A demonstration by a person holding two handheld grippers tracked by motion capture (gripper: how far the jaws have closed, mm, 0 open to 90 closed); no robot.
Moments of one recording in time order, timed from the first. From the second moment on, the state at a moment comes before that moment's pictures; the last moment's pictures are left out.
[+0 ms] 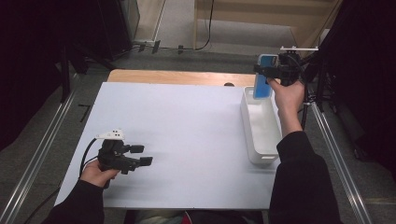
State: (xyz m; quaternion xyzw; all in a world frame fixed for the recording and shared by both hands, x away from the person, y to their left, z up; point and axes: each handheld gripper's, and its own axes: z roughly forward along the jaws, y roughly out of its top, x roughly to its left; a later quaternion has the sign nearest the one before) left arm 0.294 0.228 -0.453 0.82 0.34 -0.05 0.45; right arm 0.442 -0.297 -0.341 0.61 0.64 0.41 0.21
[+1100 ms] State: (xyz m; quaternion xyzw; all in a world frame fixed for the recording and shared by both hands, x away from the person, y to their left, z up) left arm 0.297 0.228 -0.453 0.82 0.34 -0.05 0.46; right arm 0.458 -0.292 -0.381 0.64 0.58 0.41 0.30
